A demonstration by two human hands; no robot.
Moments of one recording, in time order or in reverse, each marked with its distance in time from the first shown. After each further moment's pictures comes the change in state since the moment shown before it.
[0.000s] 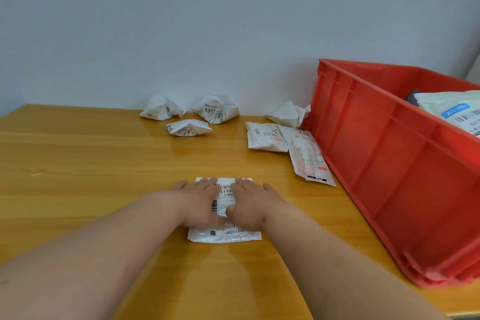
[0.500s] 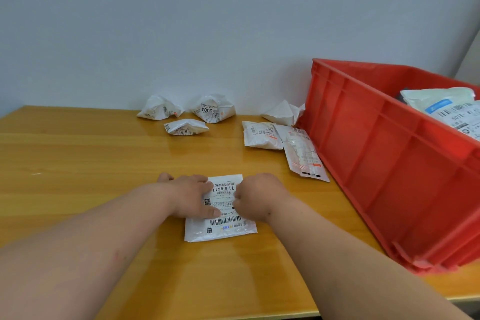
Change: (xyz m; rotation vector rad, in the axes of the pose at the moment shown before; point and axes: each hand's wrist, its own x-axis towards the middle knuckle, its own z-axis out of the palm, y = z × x) left_hand -0.008 -0.008 -0.010 0.089 0.001 -0.066; right_hand -0.020 0.000 -0.017 -0.202 0.197 -0.025
